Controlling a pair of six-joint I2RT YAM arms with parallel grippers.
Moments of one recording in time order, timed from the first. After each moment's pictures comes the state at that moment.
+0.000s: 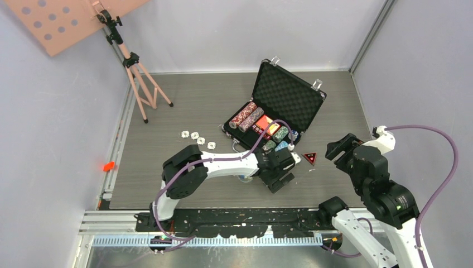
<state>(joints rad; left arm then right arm) -1.22 2.00 1.46 -0.56 -0.07 -0.21 0.42 0.47 1.02 -1.06 0.51 0.73</state>
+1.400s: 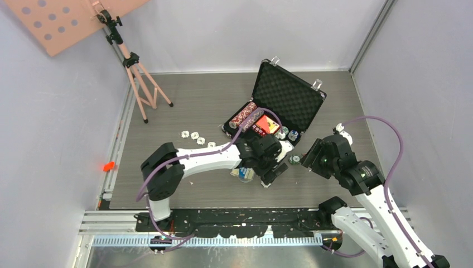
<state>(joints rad) -1.12 1.80 1.32 -0.50 0.06 -0.13 0.42 0.65 0.82 -1.04 0.15 0.85</state>
